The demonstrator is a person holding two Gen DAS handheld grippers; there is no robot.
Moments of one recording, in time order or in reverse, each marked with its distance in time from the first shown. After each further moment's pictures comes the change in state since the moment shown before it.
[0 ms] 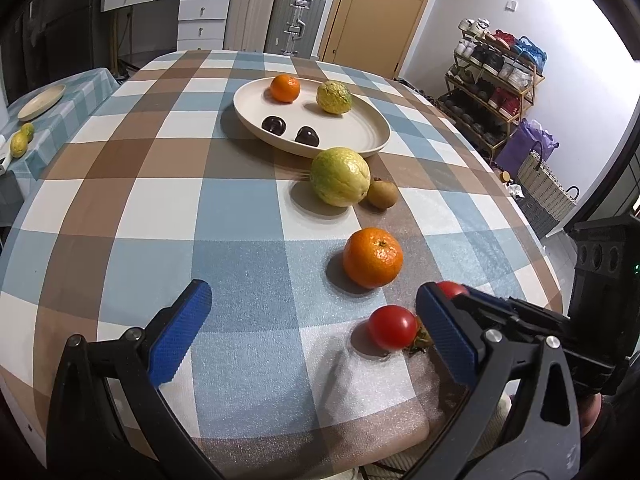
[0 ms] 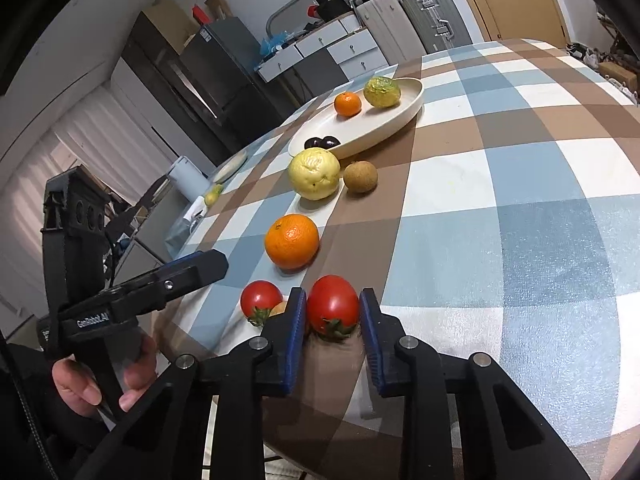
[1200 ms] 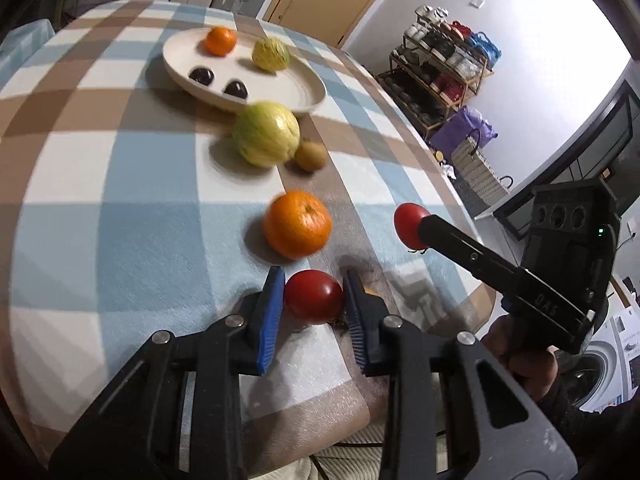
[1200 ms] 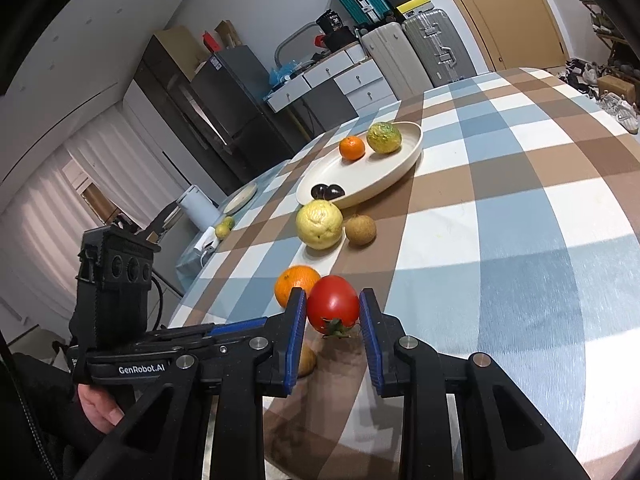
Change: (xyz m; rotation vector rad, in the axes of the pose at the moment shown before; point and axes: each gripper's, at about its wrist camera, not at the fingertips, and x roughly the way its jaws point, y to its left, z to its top) left arm 0.022 -0.003 -0.001 -0.041 0.122 -0.304; right arm -0.022 -0.005 0.020 -0.007 -0.115 0.035
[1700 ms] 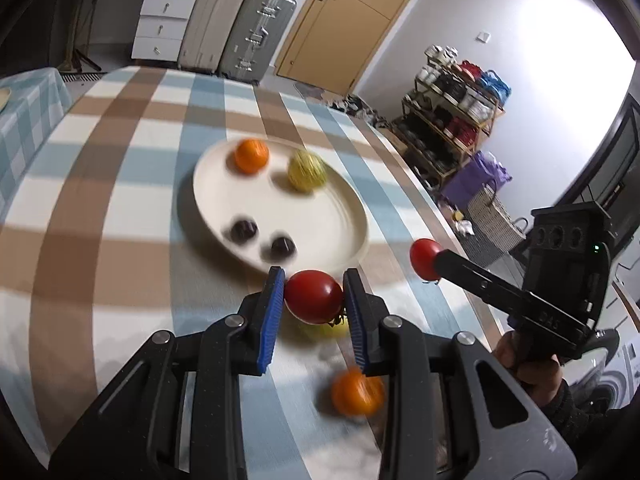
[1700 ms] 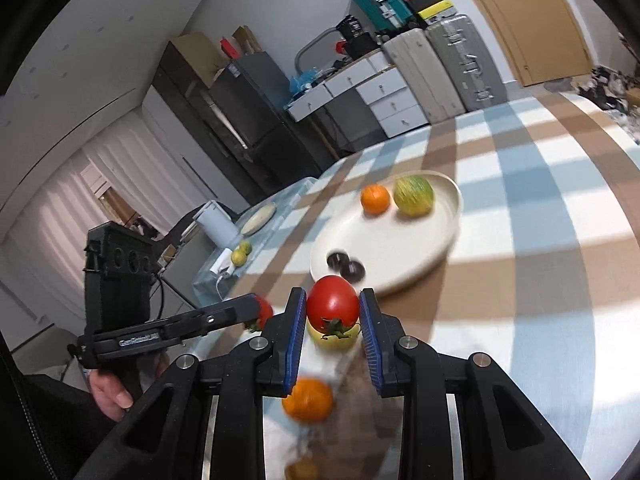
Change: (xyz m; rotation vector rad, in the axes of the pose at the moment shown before) left arm -0.017 0.042 0.128 0.017 -0.148 0.059; right arm 0.044 -0.003 0.095 -0.032 -0.009 0.093
